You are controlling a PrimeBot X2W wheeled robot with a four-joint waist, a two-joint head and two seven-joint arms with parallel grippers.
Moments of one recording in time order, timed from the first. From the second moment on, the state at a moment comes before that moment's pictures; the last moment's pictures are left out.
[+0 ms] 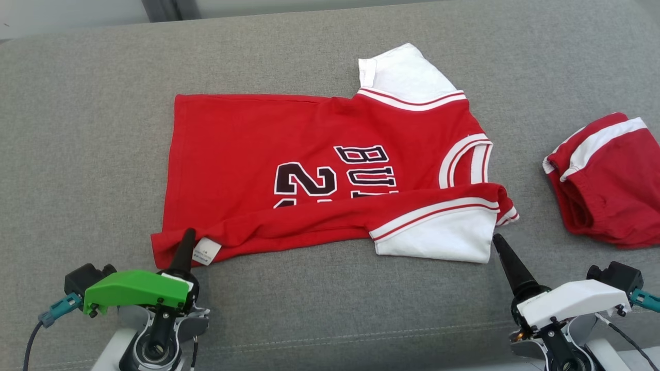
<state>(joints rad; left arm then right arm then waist) -0.21 0.22 -0.45 0.27 -1.65 0.03 -0.19 0.07 -0.21 0.30 0.04 1.27 -0.11 -0.07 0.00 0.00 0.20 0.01</state>
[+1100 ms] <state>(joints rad) -0.25 0.20 -0.45 0.28 -1.65 0.01 -0.18 0.02 -0.16 0.35 0.16 1.26 -0.03 -0.08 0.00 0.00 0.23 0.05</state>
